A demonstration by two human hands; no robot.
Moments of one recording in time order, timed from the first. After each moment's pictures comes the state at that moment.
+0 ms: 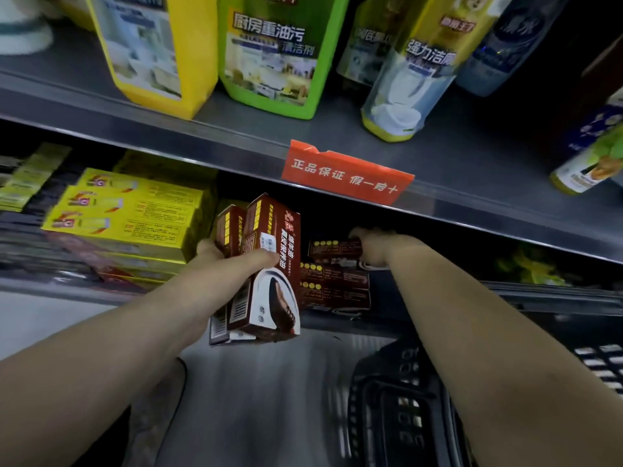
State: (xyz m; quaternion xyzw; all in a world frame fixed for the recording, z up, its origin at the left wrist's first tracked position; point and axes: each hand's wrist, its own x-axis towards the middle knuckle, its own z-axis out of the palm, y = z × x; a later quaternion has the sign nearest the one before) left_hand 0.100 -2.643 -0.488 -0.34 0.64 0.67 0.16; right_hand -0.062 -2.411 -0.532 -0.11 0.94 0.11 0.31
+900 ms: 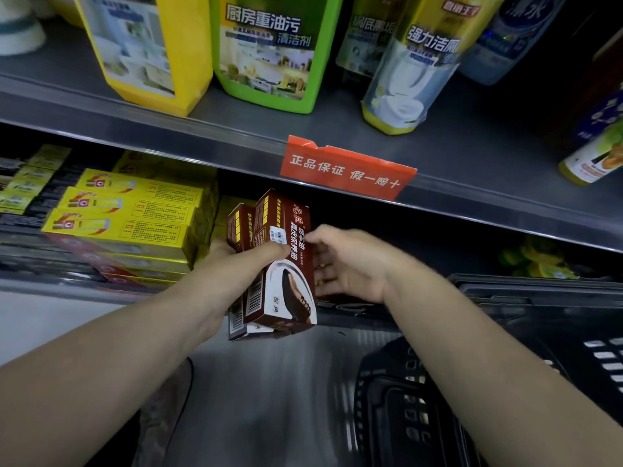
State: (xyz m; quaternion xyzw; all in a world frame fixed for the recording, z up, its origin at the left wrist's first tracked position) left_hand 0.095 -2.629 -0.487 -0.33 0.62 0.70 0.16; right_hand 0.026 -2.476 -0.470 0.09 0.71 -0.55 0.43
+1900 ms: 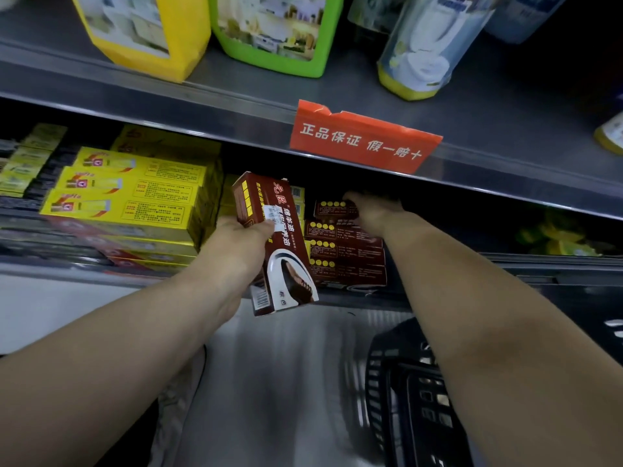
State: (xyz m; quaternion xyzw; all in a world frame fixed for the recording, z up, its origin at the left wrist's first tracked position) left_hand 0.083 -2.623 -0.497 -0.36 0.62 0.69 0.08; right_hand -0.079 -2.428 -0.572 -0.11 0.96 0.03 0.24
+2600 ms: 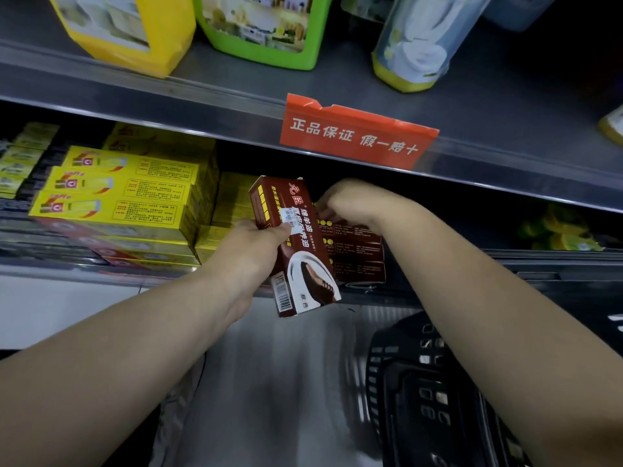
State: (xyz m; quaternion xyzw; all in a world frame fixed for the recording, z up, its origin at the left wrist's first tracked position) left_hand 0.080 -2.610 -0.501 -0.31 0.62 0.71 0.13; right_hand -0.040 -2.480 -0.506 -0.04 0.92 -0.24 0.31
